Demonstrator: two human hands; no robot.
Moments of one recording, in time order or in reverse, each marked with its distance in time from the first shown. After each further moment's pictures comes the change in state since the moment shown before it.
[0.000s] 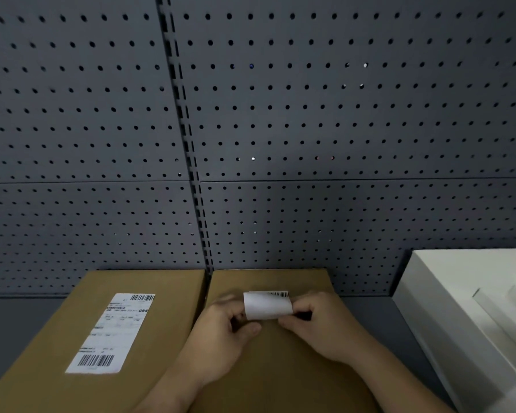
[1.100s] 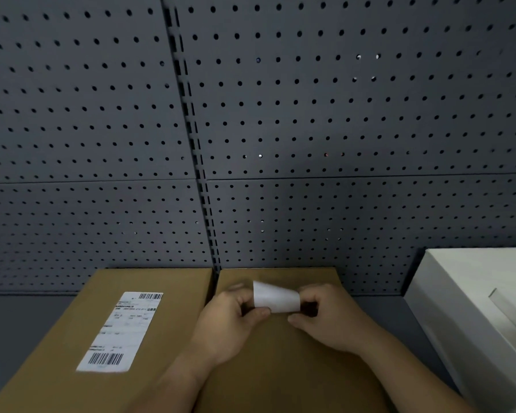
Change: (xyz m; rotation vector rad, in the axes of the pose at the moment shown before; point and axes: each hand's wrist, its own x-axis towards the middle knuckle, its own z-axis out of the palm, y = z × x) left_hand 0.023 -0.016 0.002 -0.009 -0.006 -0.044; right_hand 0.016 0.007 -0.004 -0.076 -0.020 -0.002
